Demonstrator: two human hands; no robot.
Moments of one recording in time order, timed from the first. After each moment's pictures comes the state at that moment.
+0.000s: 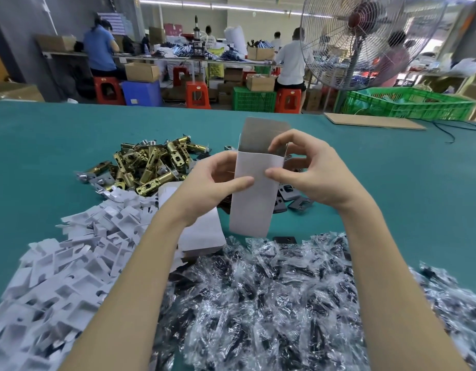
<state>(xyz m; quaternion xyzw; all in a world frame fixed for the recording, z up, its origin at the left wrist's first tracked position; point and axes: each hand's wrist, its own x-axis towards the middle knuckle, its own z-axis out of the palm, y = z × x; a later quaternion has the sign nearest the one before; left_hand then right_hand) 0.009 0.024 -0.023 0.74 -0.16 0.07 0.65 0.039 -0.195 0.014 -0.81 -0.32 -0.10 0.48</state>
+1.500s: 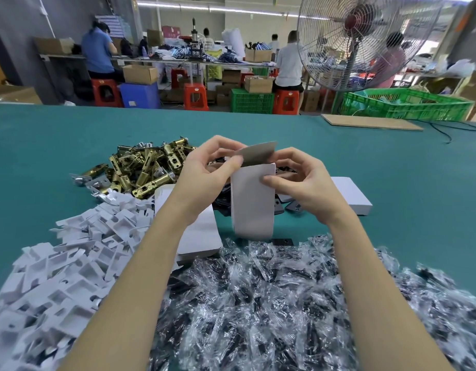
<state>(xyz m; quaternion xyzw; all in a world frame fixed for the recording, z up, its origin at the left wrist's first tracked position) 0.003 0.012 -0.006 0.74 -0.13 0.17 0.64 0.050 -0.197 -0.019 -0.73 -0.28 -0.02 0.63</state>
